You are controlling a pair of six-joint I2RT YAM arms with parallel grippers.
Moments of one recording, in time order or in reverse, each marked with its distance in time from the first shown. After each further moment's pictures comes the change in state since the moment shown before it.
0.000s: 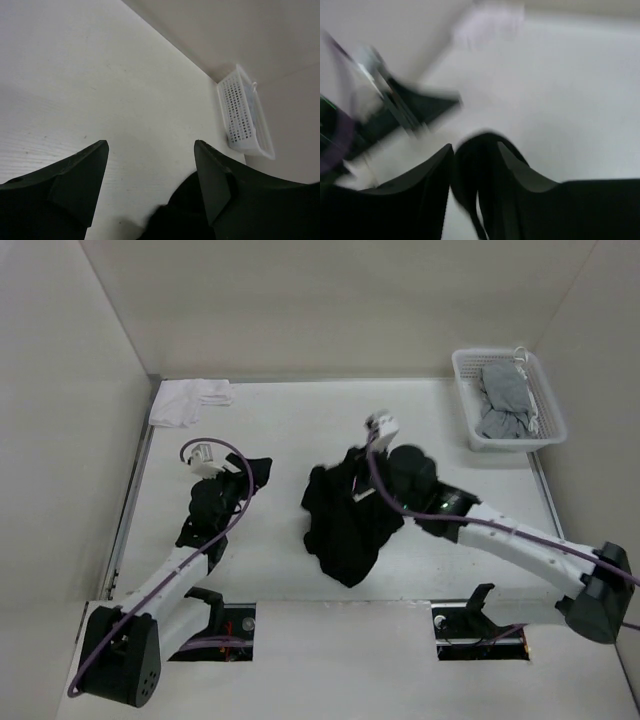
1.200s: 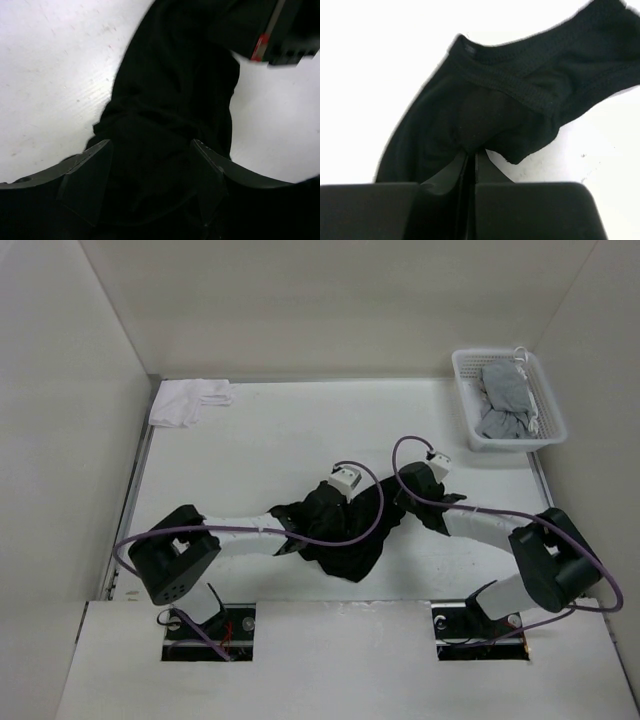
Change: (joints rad) left arm -0.685 0.563 0.383 -0.231 -0.160 0.469; right arm -0.332 0.294 -0.441 -0.011 0.261 0.470
